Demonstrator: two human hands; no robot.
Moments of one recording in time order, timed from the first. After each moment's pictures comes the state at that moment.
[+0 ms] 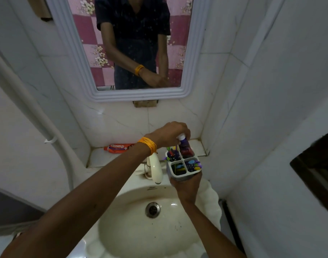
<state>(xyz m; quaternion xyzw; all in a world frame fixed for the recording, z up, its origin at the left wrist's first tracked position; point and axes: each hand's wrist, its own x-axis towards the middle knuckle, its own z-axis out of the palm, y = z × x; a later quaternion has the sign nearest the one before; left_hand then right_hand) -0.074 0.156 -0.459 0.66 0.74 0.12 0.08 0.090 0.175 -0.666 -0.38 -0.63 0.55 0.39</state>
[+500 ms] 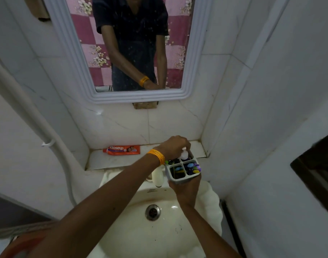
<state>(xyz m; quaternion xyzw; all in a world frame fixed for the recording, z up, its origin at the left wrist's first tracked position) -0.064 0.169 -0.506 0.63 0.76 0.11 0.14 0.085 0.173 -0.680 -0.39 -0.63 0.56 0.38</state>
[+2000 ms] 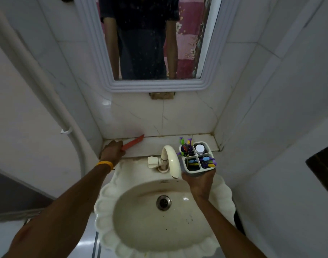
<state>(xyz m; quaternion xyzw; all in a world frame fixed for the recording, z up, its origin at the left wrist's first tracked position) -0.208 -0.041 -0.631 0.27 0.95 0.12 0.08 0.081 0.171 -0.674 -0.36 -0.64 0.57 0.38</state>
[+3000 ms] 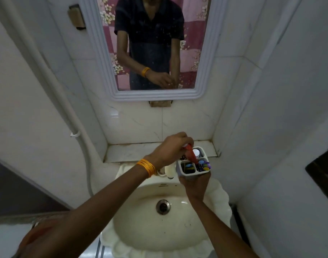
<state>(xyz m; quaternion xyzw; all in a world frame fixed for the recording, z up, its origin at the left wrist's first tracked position) -0.025 0.078 -0.458 0.59 0.78 0.22 0.04 0.072 0.186 -0.707 -0.37 -0.66 0.51 0.42</state>
